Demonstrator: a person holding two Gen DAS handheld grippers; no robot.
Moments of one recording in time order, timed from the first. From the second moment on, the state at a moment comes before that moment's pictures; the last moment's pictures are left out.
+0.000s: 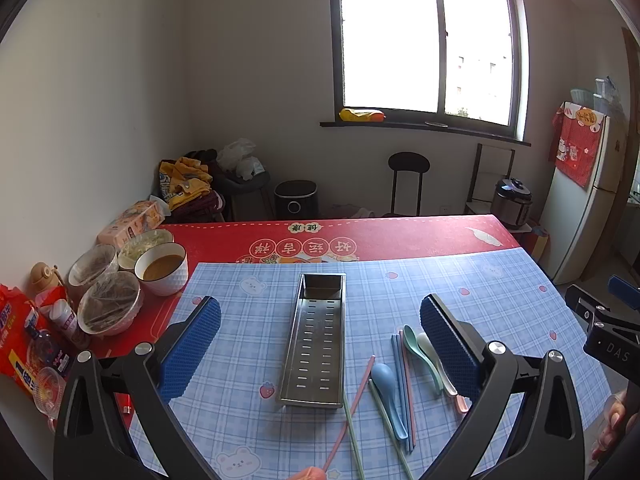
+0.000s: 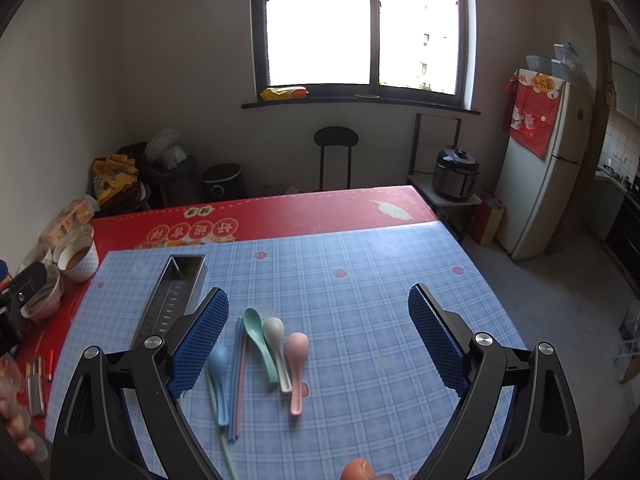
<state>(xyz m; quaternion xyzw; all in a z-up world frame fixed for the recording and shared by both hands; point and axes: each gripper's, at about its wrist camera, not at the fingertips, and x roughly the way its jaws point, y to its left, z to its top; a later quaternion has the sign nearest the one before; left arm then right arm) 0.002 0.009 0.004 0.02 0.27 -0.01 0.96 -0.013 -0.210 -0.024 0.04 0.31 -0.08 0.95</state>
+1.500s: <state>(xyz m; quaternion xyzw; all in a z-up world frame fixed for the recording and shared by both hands) 0.040 0.002 -0.241 -0.06 0.61 -0.14 0.78 0.001 -0.221 -0.180 0.08 0.44 0.05 0.89</state>
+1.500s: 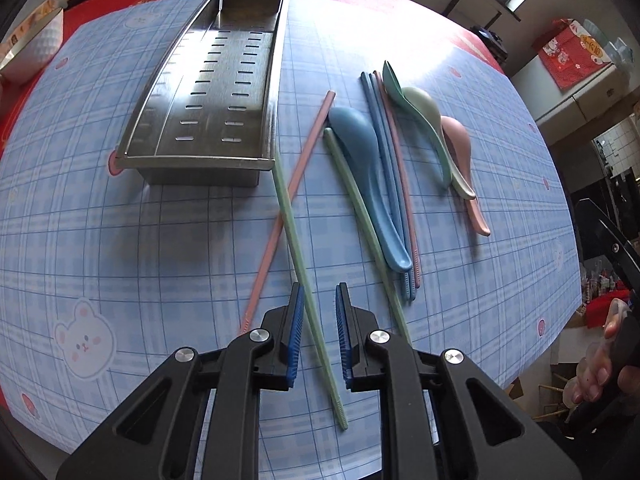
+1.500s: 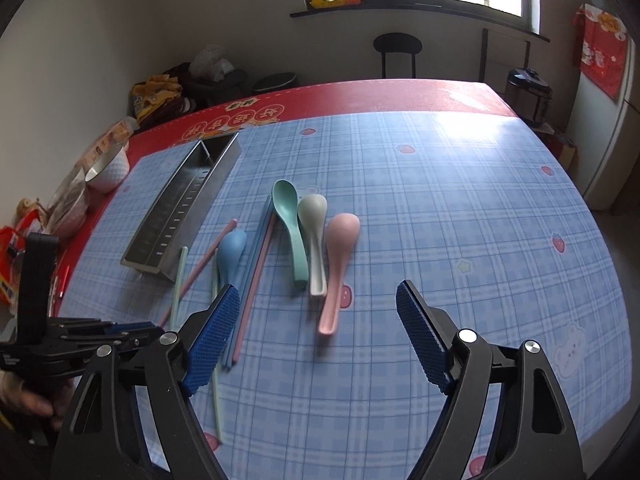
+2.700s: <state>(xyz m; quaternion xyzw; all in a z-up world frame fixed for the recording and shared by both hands) 0.047 -0.015 -0.263 0.00 0.61 -0.09 0.79 -0.001 -0.229 -0.179 0.09 0.45 0.05 0.89</state>
